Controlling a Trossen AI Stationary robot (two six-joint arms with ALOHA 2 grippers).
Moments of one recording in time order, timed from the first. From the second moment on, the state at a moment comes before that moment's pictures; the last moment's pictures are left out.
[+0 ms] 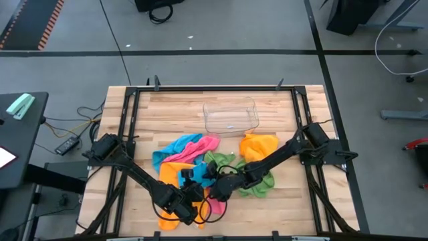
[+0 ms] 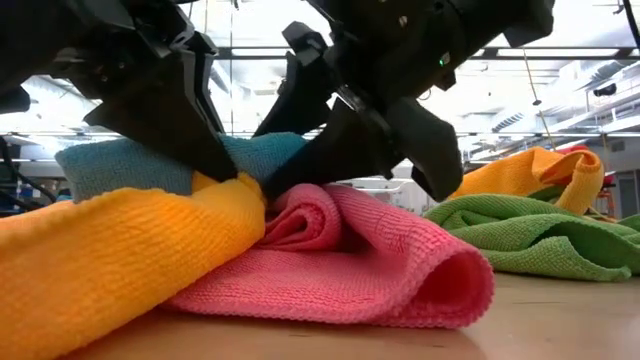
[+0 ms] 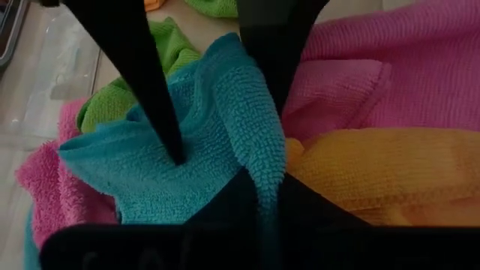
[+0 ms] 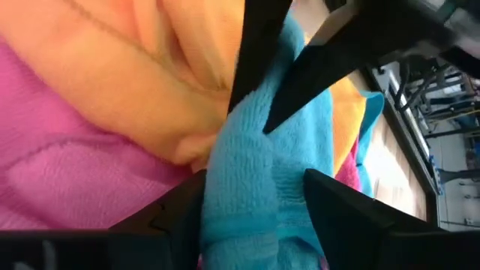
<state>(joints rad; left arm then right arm) -0.66 1.95 1.29 -0.59 -0.74 -0.53 0.41 2.04 1.22 0.14 0.43 -0.65</state>
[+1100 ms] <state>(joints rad) -0.69 1.82 1.29 -0.64 -0.79 -0.62 0.38 2.00 1.40 -0.20 0.40 -0.36</state>
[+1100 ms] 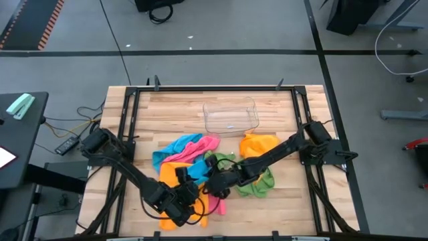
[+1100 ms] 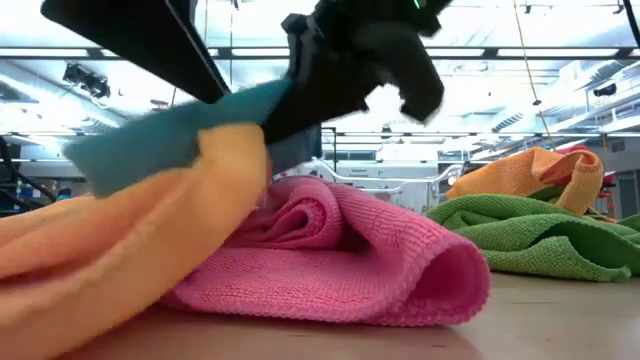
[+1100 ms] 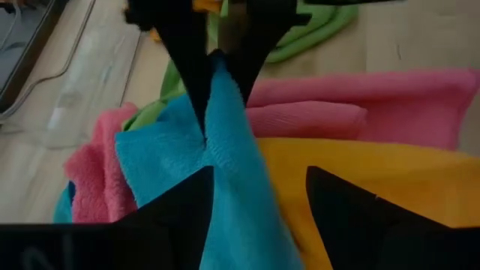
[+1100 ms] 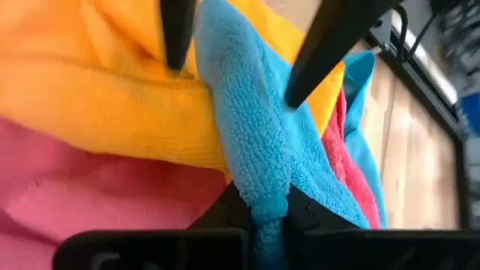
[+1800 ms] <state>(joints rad) -0.66 1.79 1.29 -0.73 -0.77 -0.65 0.35 2.00 1.50 -0.39 0.30 -0.07</state>
